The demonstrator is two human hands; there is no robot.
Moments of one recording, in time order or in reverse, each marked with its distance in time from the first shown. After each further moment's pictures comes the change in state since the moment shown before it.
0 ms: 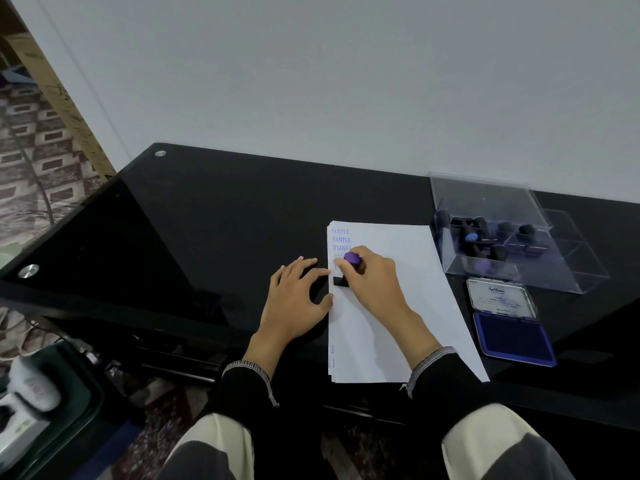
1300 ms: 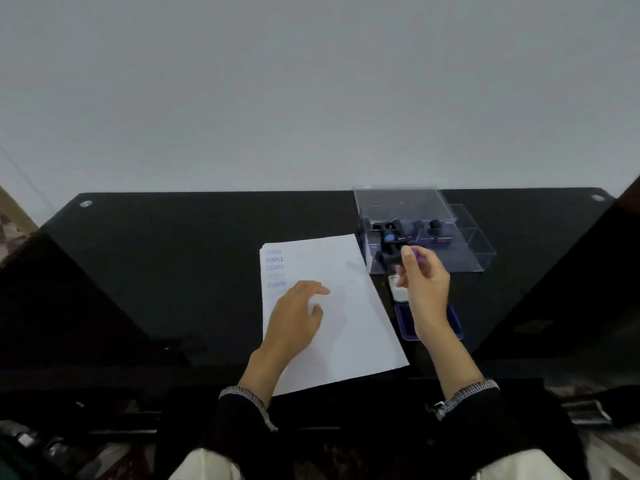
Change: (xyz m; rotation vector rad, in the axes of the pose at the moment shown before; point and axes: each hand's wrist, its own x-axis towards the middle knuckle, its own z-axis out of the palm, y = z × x) left_hand 0.007 0.106 0.017 -0.296 -0.151 0.068; right_hand -0.052 0.055 -0.141 0.646 0.563 0.275
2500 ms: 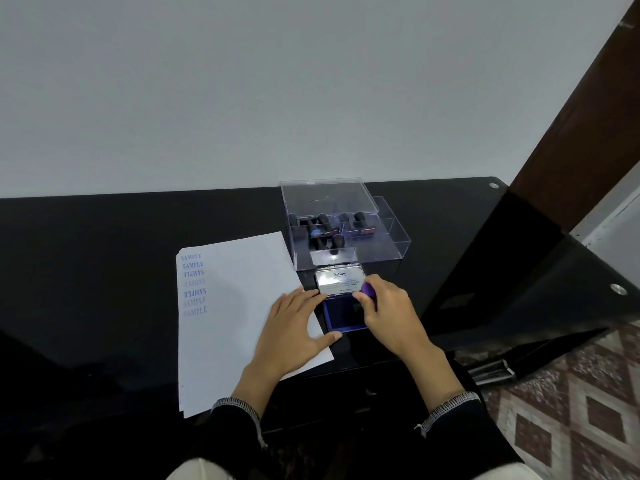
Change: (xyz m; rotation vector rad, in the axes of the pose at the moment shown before) left_hand 0.013 0.048 0.096 0.239 -0.230 0.209; right_hand -0.002 0.014 -0.101 -1.015 -0.313 -0.249
